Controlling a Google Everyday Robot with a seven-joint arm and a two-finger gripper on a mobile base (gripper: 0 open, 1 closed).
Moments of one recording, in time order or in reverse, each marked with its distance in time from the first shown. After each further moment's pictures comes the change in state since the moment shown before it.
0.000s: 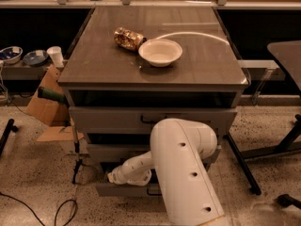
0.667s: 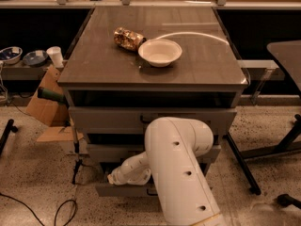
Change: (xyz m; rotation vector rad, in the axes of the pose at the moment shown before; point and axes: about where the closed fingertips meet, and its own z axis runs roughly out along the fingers) arm 0.007 0.002 0.001 -0.005 0.044 -0.038
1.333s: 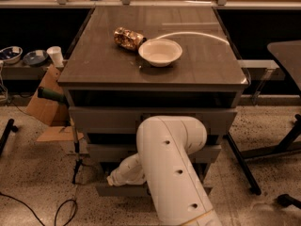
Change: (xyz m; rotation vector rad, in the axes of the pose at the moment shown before) arm 0.008 0.001 0.003 0.012 0.040 -0.013
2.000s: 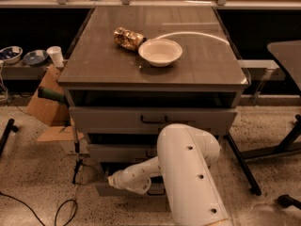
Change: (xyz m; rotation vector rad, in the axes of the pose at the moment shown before) arm -0.003 -0.008 0.006 0.025 -0.155 0.098
